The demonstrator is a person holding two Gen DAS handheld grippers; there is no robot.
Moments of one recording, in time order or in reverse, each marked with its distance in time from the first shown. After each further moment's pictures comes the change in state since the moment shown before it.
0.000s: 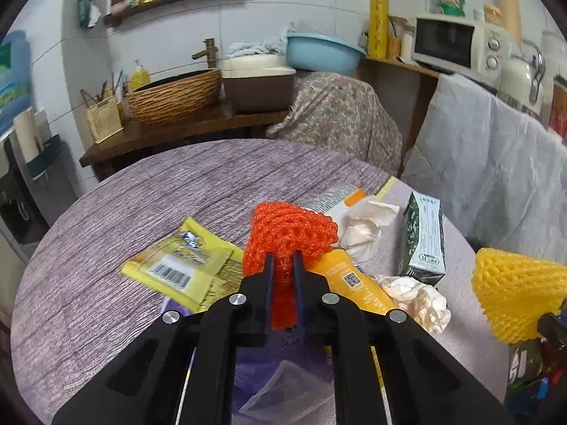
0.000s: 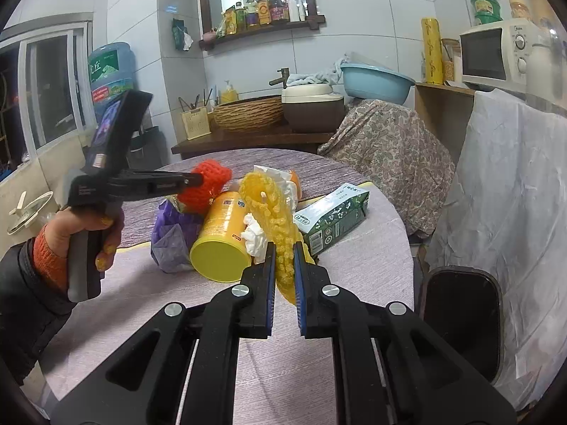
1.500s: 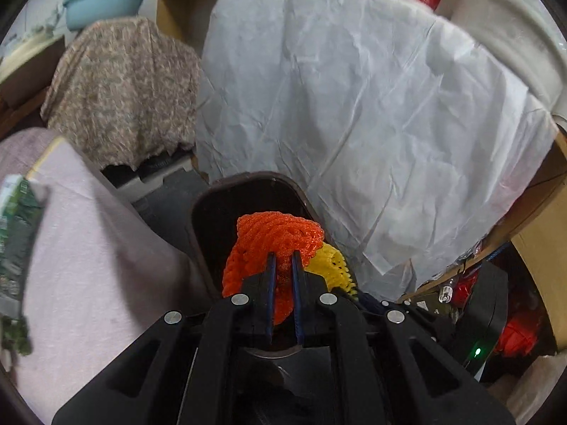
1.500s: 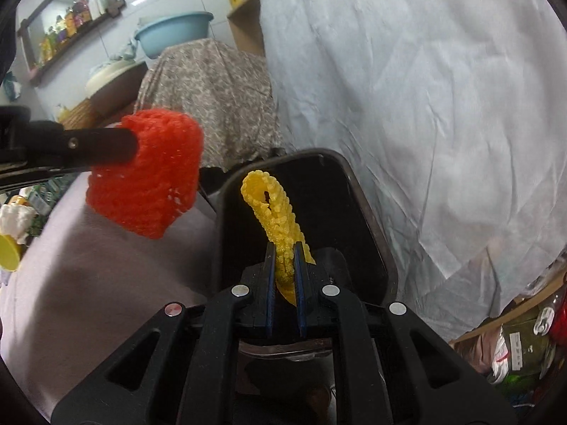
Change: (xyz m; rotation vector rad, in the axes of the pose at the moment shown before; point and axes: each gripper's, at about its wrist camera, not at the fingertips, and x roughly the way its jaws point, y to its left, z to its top) left arm 0.073 -0.353 -0.041 0.240 0.306 -0.512; right arm 0.009 -0.259 -0.135 0.463 0.164 -0.429
